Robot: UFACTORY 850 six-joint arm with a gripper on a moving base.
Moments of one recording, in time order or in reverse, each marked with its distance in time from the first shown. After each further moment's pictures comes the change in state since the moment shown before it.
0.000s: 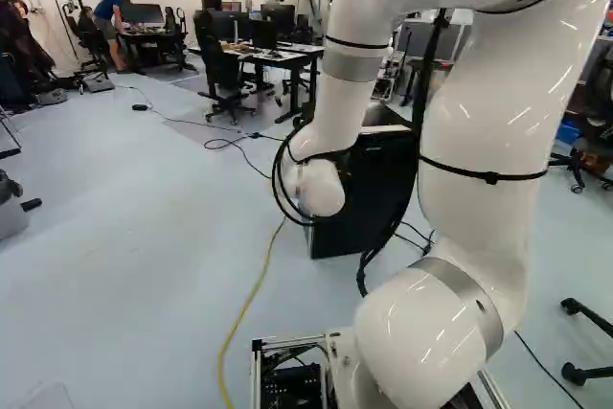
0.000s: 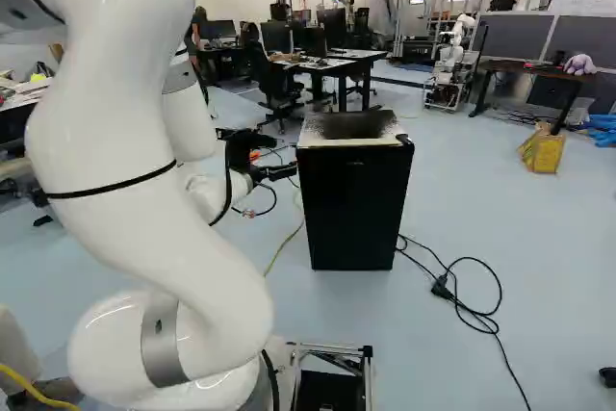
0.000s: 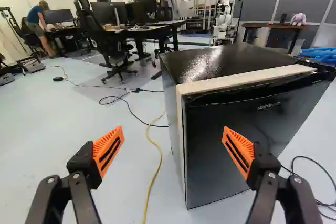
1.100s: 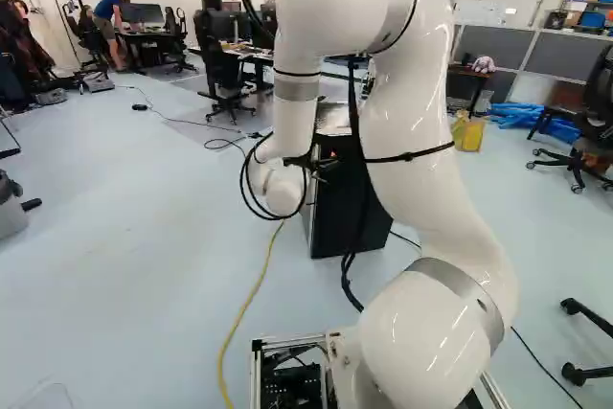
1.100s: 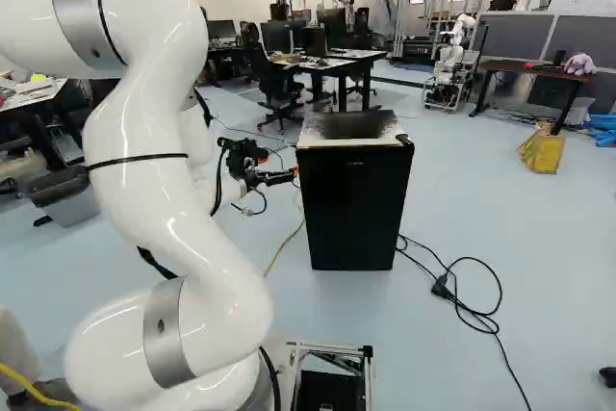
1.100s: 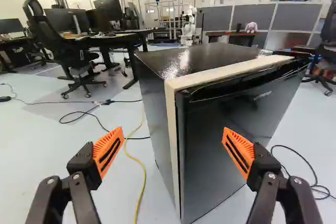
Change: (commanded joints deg) arm 5.5 -19.6 -15.6 19.3 7.2 0.0
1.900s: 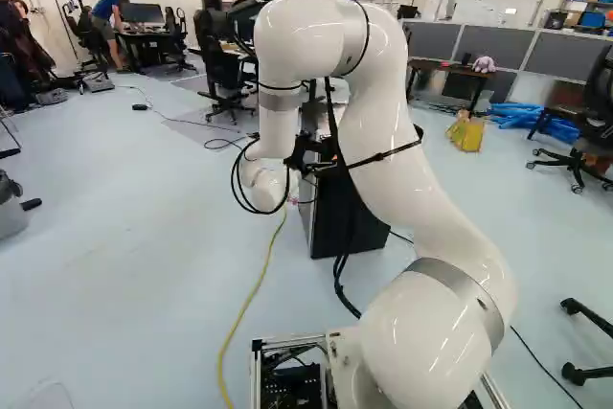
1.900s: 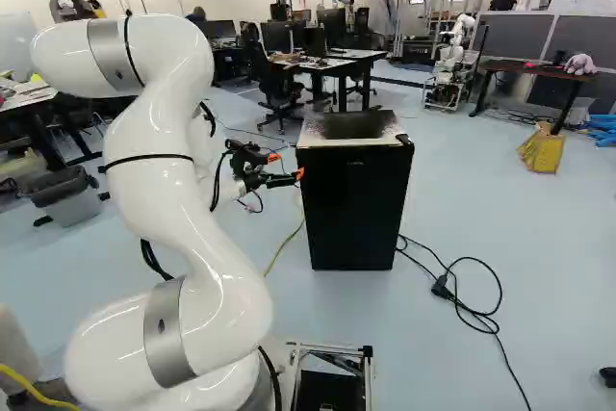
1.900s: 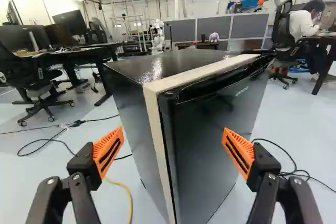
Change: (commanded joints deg) arm 0.8 -8.3 -9.7 12.3 3.6 0.0
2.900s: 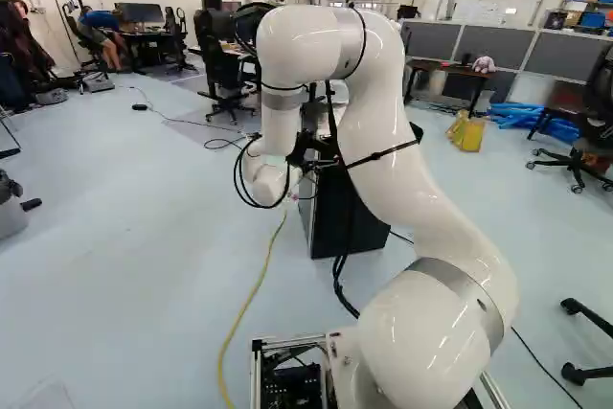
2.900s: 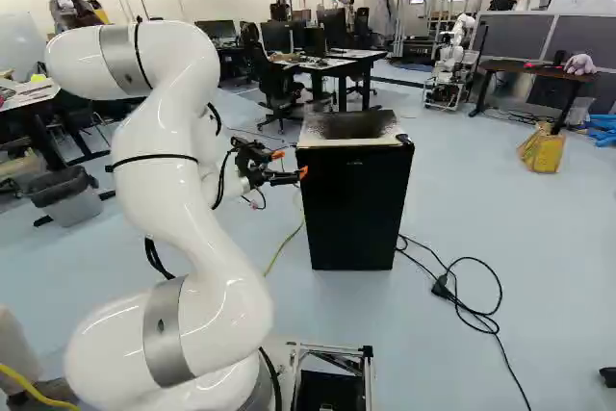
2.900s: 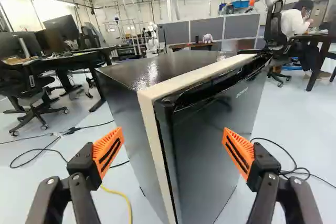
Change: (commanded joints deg) arm -1.9 -1.8 -3.2 0.2 0.0 0.0
